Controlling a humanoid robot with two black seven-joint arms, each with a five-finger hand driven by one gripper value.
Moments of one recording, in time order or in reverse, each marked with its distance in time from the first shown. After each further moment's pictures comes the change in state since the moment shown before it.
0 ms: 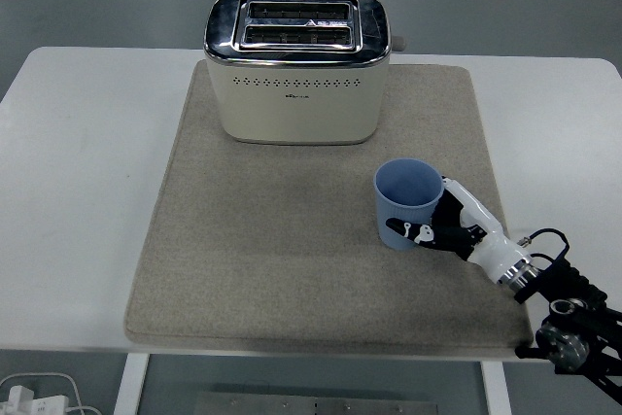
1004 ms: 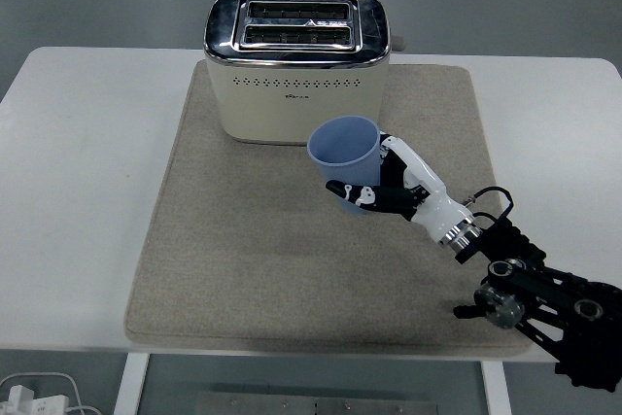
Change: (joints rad) left arm 0.000 0.000 0.001 -0.002 0.000 0.000 0.001; right arm 0.178 0.199 -0.075 -0.046 0.017 -0.117 -0.017
